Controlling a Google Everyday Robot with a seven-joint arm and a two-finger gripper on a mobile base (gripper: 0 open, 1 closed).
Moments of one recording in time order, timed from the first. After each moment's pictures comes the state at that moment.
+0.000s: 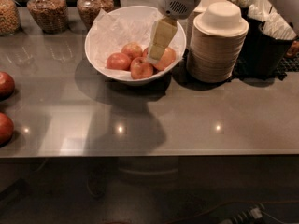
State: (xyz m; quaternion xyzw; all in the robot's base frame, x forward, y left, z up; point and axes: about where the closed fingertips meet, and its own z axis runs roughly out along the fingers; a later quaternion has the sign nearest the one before) arm 0.626 -0.025 0.988 -0.65 0.70 0.00 0.29
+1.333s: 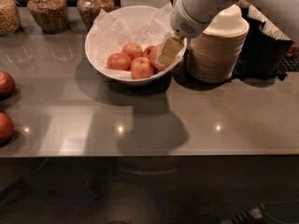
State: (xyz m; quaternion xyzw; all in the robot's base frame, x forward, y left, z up) arm 0.643 -0.066 0.946 -0.57 0.76 -0.02 0.31
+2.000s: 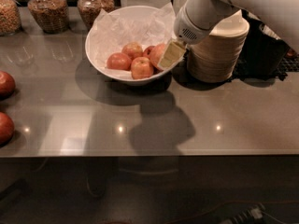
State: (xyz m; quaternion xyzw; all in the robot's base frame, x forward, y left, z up) arm 0.651 -0.075 0.926 -0.55 0.77 -0.01 0.31
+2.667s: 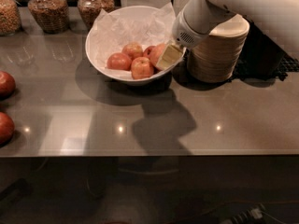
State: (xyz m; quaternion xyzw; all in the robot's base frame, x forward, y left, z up) arm 0.660 -0.070 0.912 -0.55 0.78 0.01 0.31
